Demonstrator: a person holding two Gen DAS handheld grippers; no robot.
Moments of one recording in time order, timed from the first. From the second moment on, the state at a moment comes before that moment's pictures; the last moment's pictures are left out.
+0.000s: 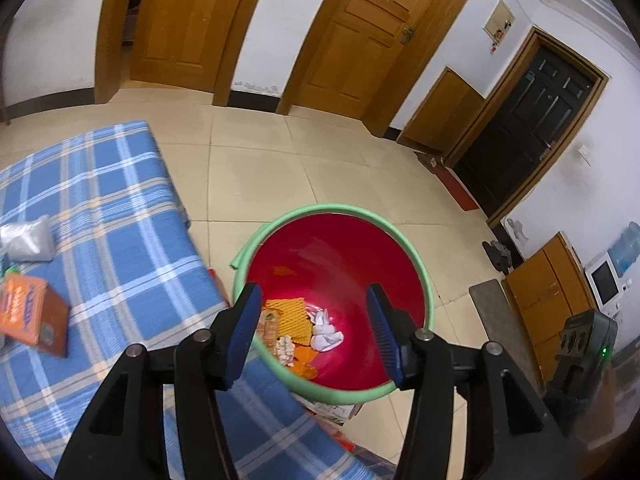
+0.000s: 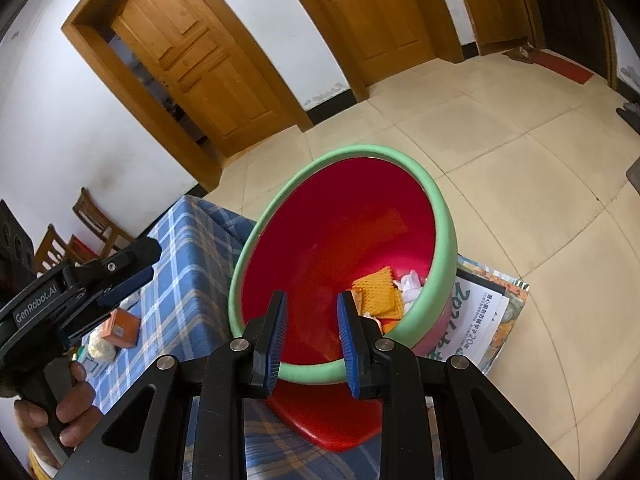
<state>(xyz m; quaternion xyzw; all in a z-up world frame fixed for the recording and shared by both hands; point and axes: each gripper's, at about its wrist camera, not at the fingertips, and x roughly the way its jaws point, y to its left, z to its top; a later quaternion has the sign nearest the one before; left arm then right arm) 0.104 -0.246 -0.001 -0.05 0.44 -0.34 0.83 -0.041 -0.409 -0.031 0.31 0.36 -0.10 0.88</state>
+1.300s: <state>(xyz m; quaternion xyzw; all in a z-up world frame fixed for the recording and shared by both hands) 0.134 0.031 -0.013 -0.22 0.43 0.00 0.88 -0.009 -0.309 -0.011 0.24 0.39 0.00 0.89</state>
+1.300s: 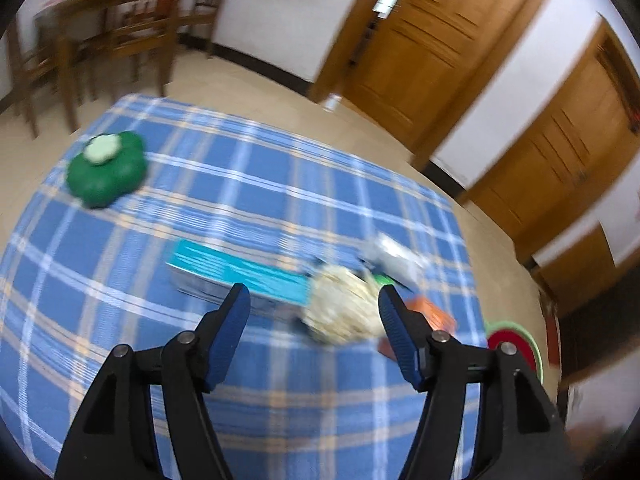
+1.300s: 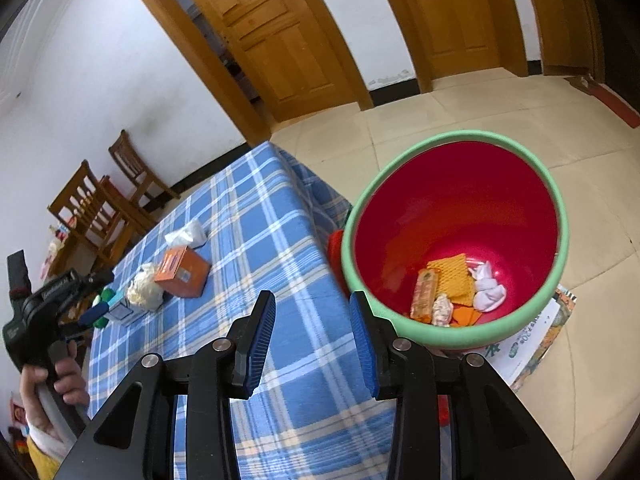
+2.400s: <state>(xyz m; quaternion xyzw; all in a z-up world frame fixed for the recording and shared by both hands) 0.179 0.052 -0.034 -0.19 0.46 0.08 0.86 0.010 -0.289 -0.027 0.23 0.42 0.02 0.88</state>
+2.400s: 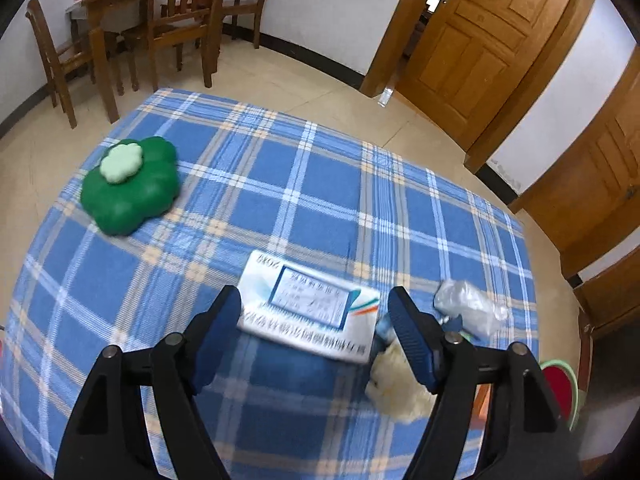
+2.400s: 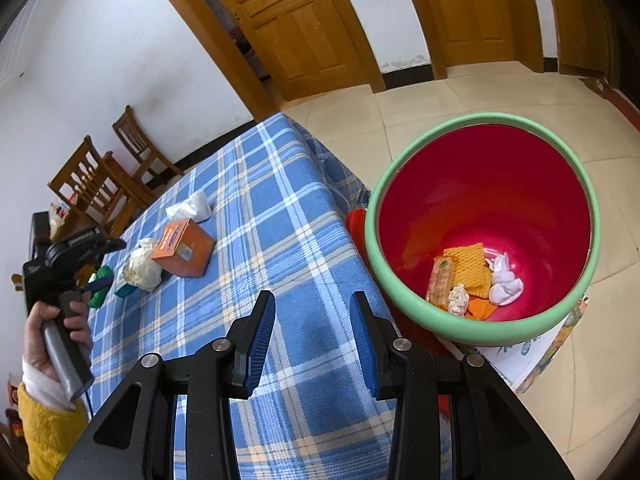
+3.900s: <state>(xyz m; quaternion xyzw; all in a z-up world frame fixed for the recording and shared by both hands) 0.099 0.078 -0.037 -0.10 0.48 0.01 0.87 0.009 -0.246 -0.017 0.20 0.43 0.05 0.88</state>
